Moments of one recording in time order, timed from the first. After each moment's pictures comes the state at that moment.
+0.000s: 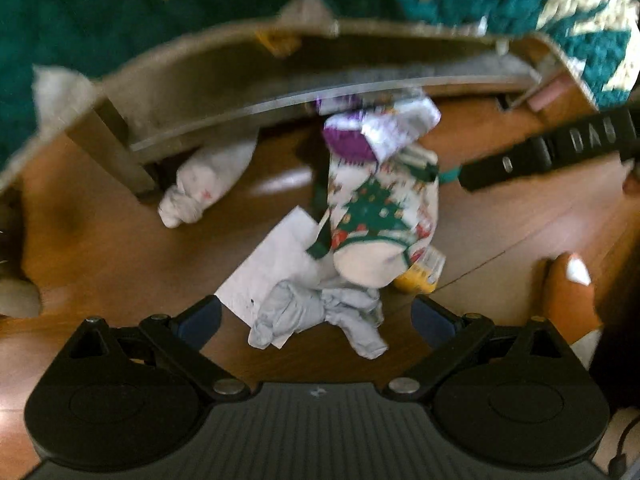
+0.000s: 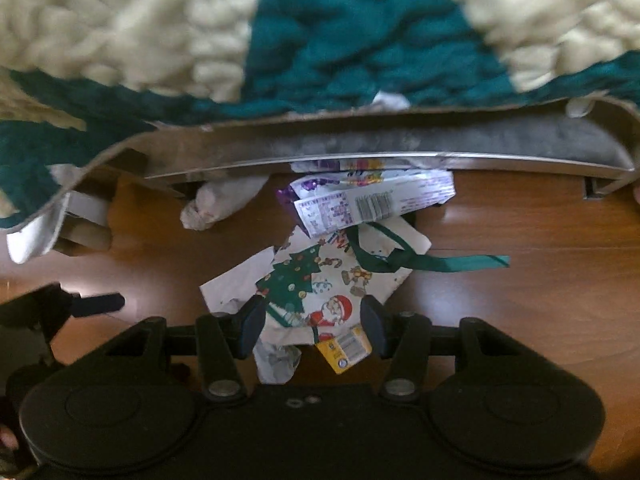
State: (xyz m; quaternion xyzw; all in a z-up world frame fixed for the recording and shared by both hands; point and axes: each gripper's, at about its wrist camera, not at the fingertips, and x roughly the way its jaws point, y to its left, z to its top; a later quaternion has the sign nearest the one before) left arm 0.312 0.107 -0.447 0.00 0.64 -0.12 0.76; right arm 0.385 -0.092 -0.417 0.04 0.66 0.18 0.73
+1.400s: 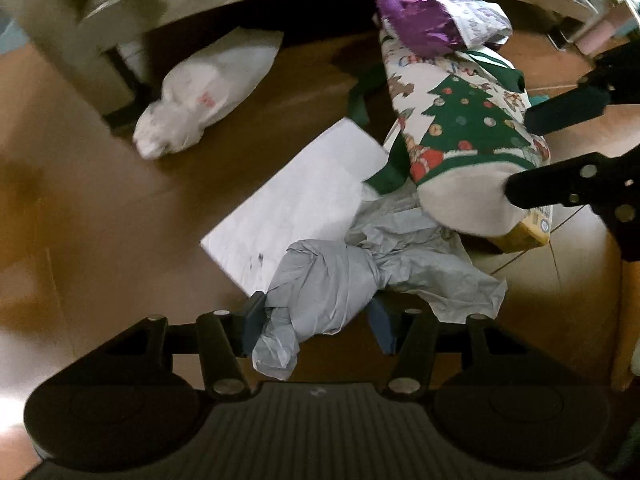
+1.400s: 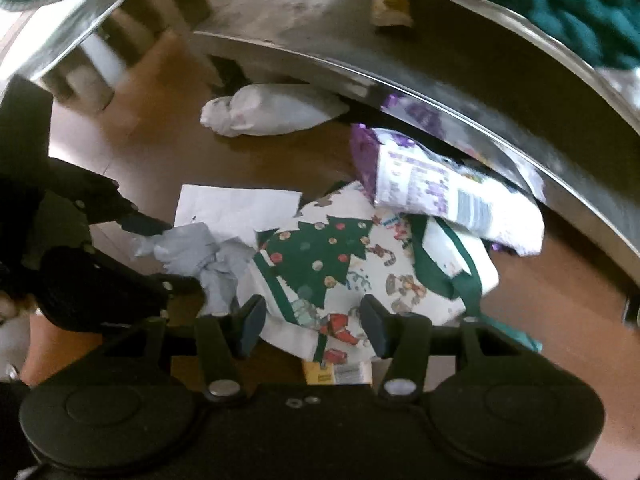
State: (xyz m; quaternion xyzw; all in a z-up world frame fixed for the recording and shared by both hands) left arm 0.296 0.130 -0.560 0.02 0.66 -0.10 0.75; right arm 0.342 -0.029 -0.484 -0.19 0.59 0.32 0.72
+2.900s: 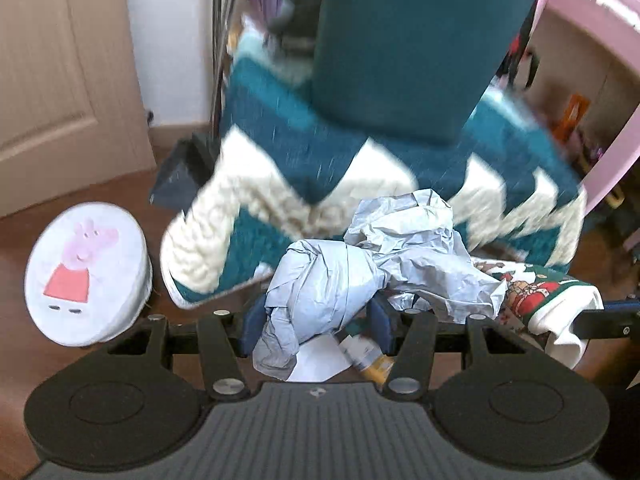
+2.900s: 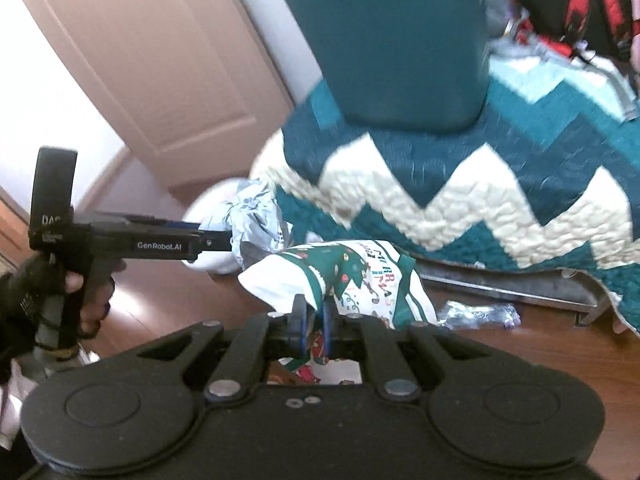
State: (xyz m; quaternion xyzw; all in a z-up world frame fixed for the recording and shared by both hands) left arm 0.229 0.156 -0.154 -0.07 0.46 0.00 0.89; right arm 0.238 -0.126 -0.109 0.04 0.45 0.36 0.82
